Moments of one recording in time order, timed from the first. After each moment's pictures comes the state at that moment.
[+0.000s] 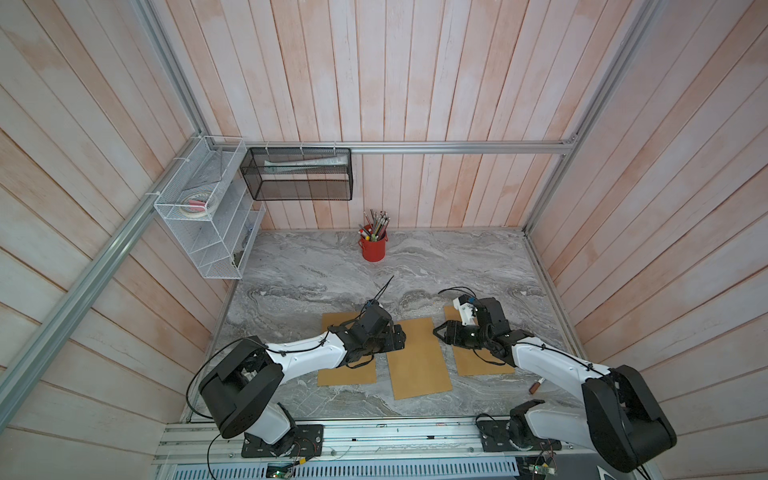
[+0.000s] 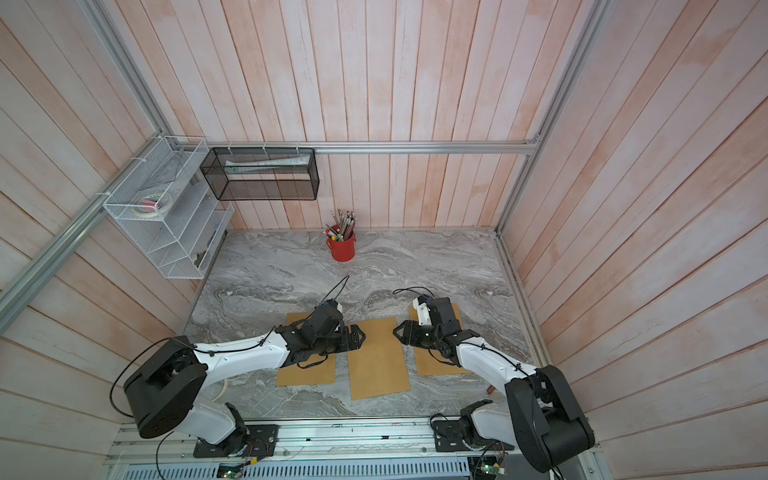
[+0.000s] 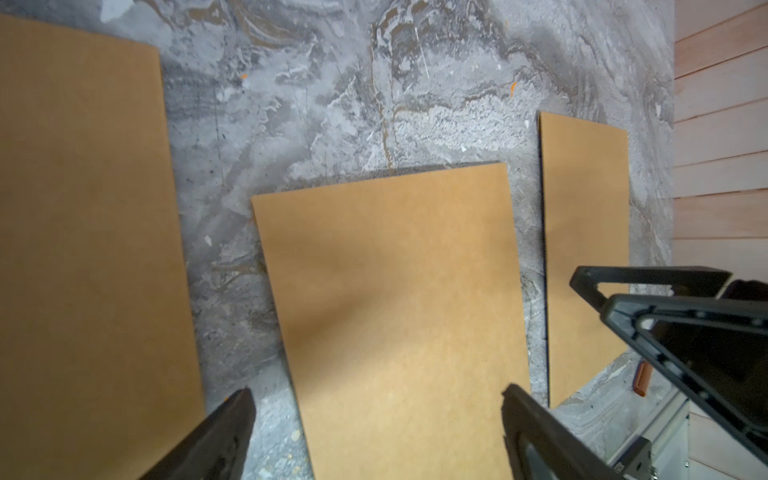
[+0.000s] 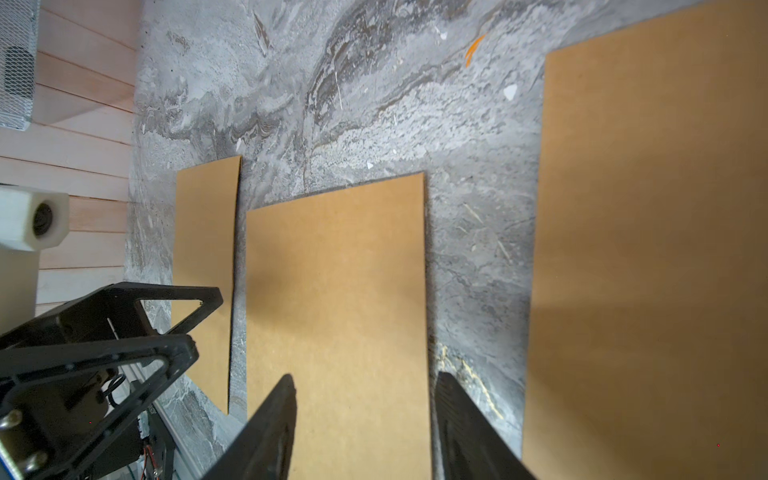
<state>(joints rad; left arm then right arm) -0.83 1.53 0.76 -0.11 0.05 -0.89 0.39 1.26 0.48 -0.07 -0.45 0.58</state>
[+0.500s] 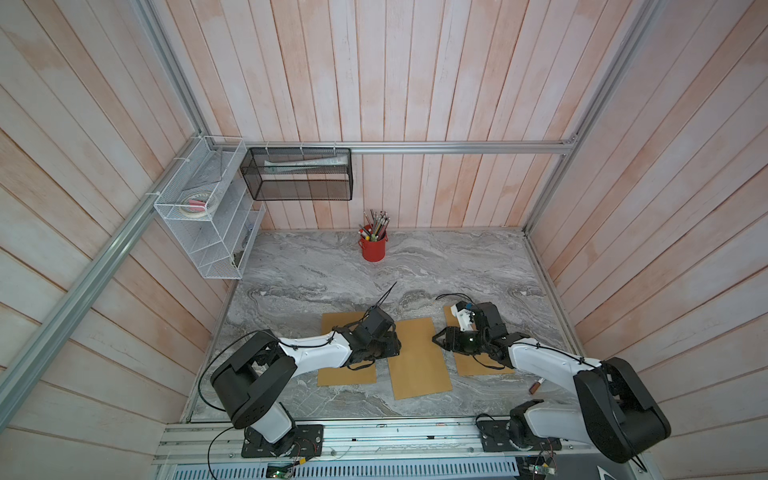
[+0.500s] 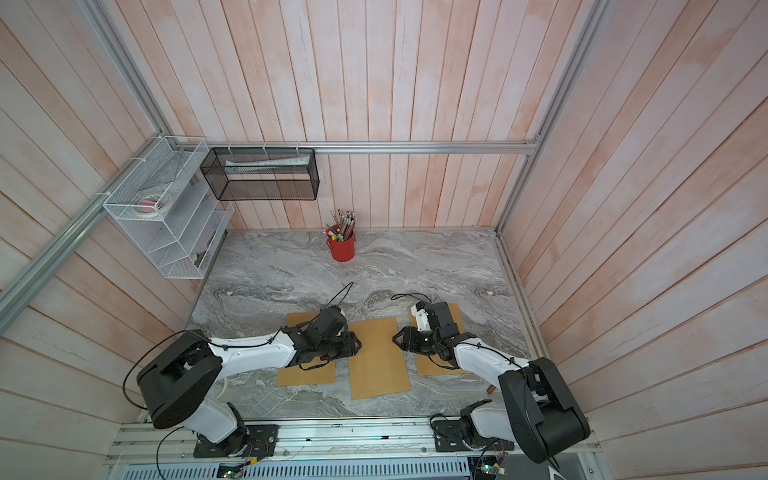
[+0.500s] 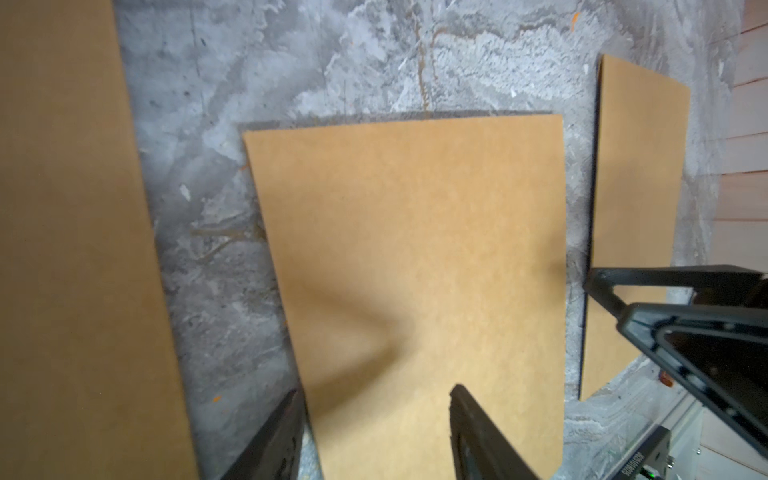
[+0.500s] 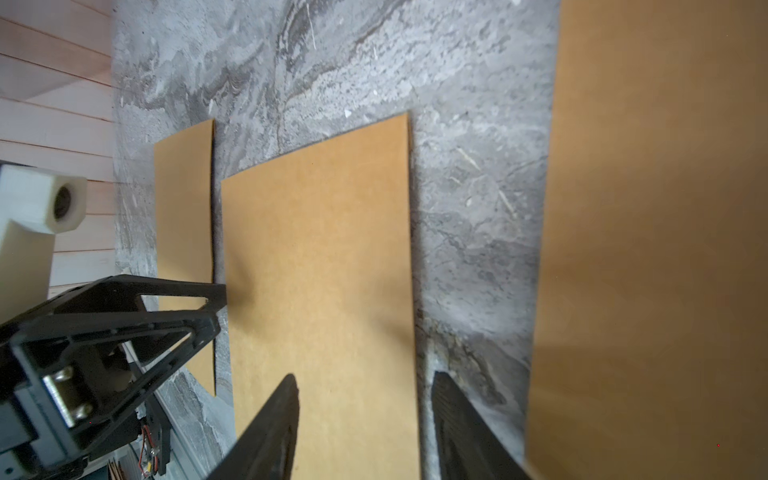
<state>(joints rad) -0.84 1.60 0.75 -0.11 0.10 -0.91 0.39 1.32 0.45 -0.05 -0.49 0.57</state>
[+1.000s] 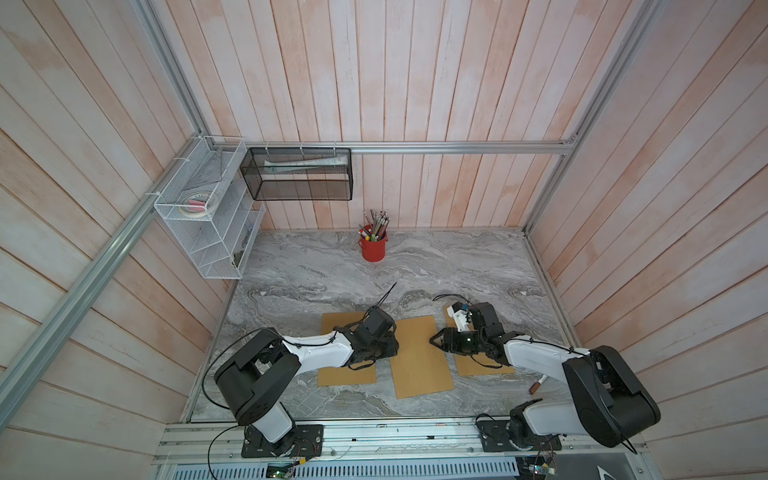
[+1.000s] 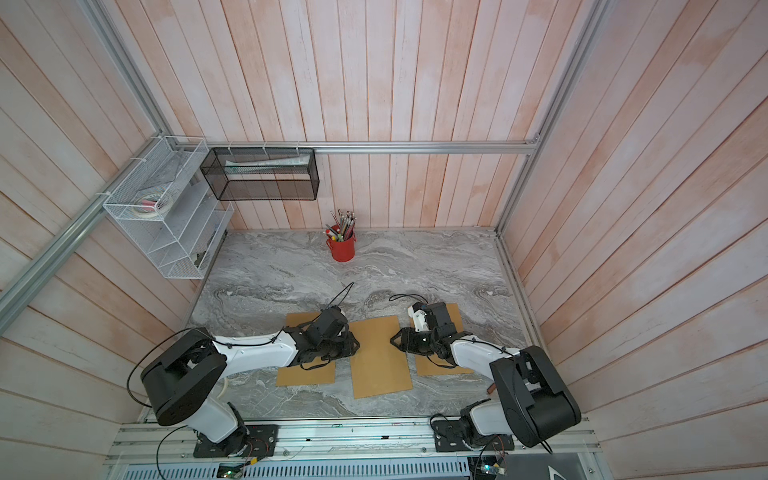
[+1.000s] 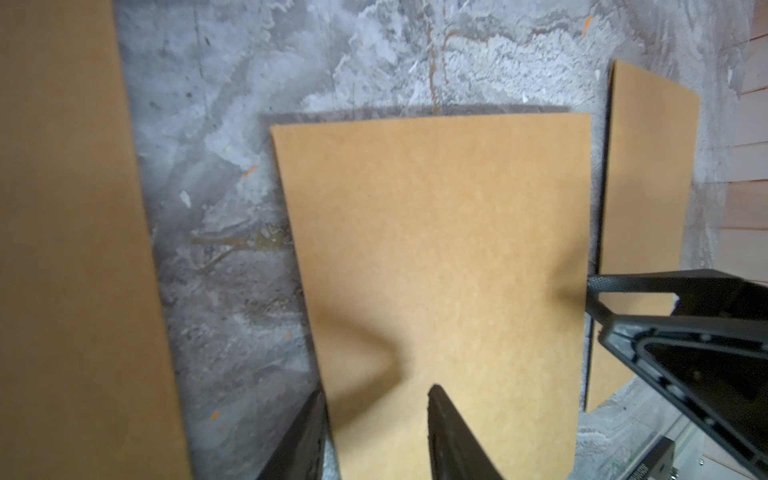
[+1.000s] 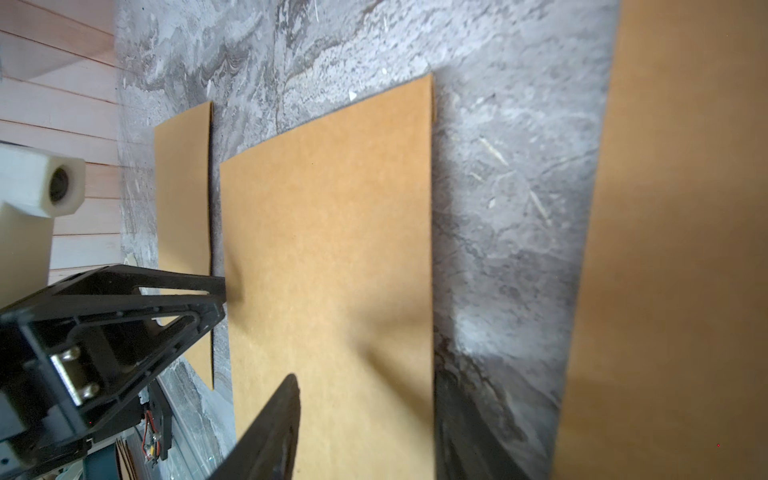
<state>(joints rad) -0.84 1.63 0.75 -0.08 0.09 -0.91 0.39 1.39 0.45 0.02 -0.54 0.55</state>
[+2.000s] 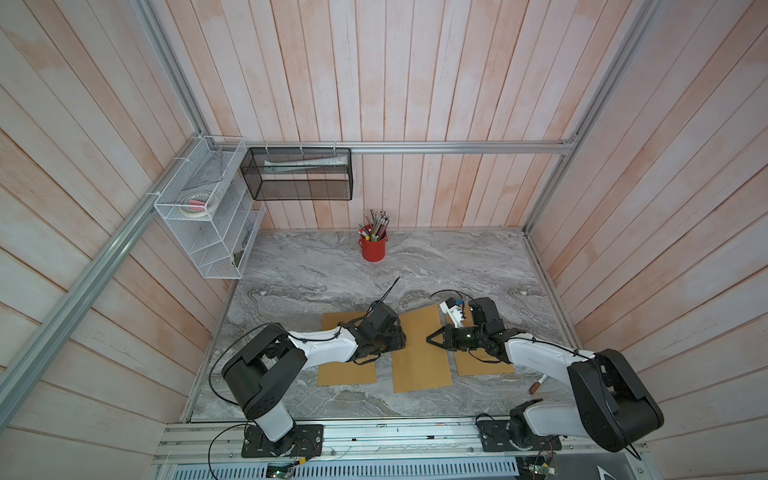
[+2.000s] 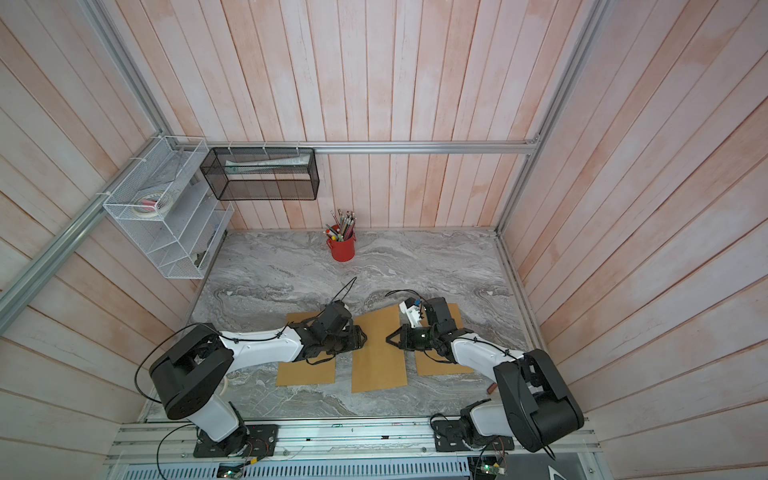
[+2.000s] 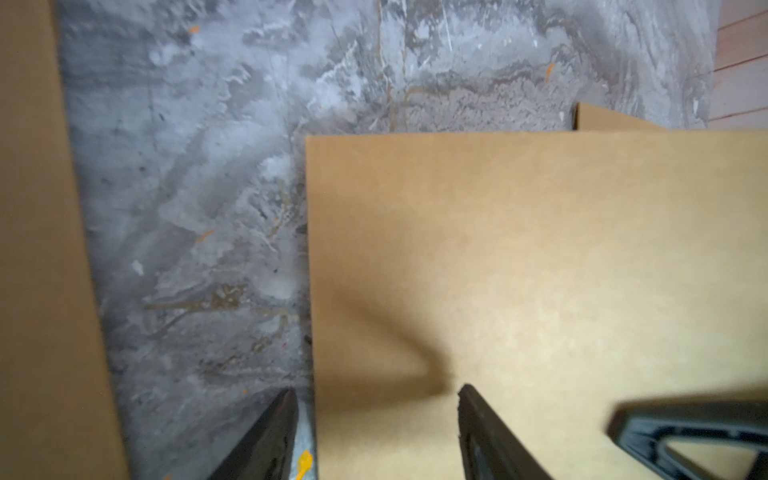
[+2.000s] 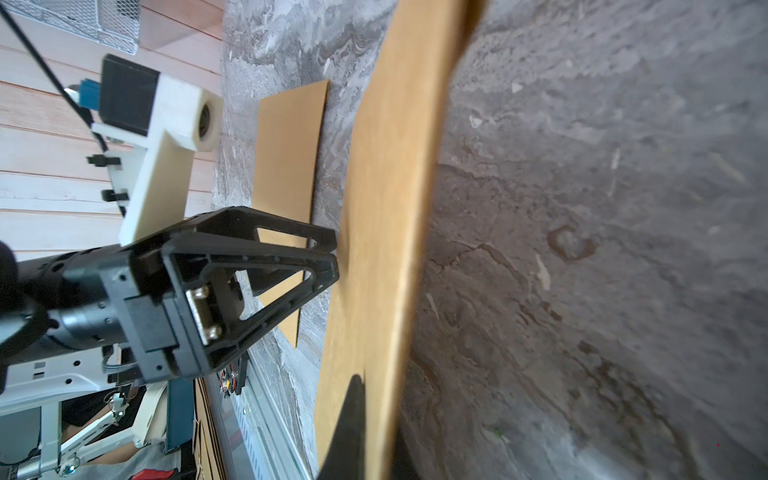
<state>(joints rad) -0.82 1.67 0.82 -0.07 0.07 -0.91 0.40 1.35 0.50 0.02 -0.74 0.55</state>
